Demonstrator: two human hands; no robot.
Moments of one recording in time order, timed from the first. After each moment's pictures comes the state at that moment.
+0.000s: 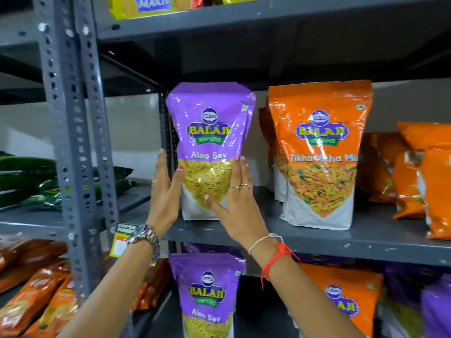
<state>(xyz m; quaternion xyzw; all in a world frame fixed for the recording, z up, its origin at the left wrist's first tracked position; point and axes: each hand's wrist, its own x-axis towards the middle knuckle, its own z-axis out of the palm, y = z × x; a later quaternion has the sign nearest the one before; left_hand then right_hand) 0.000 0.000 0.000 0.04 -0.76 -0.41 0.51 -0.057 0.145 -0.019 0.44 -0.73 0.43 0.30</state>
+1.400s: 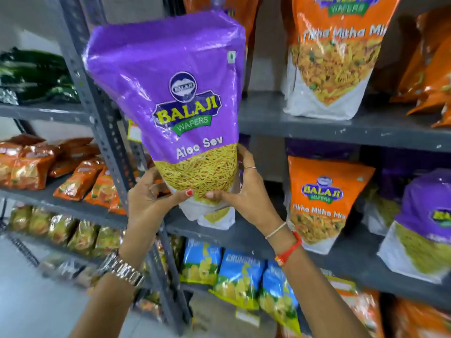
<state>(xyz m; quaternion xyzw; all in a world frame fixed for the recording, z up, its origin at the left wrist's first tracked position) 0.153 0.091 -0.155 0.09 -0.70 -0.56 0.44 0.014 0.224 -0.157 0.45 -0.64 0.62 -0.02</state>
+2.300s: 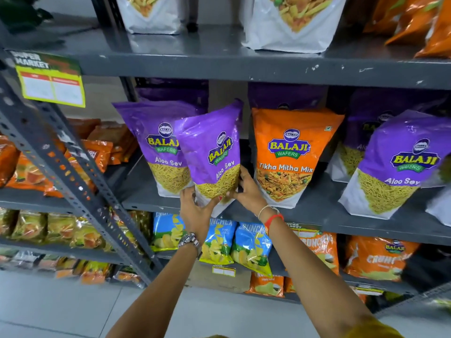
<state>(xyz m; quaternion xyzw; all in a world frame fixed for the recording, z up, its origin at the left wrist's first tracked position) 0.012 0.155 -0.346 0.26 -0.72 -0.52 0.37 -0.095 0.258 -0.333 0.23 -0.76 0.58 -0.17</state>
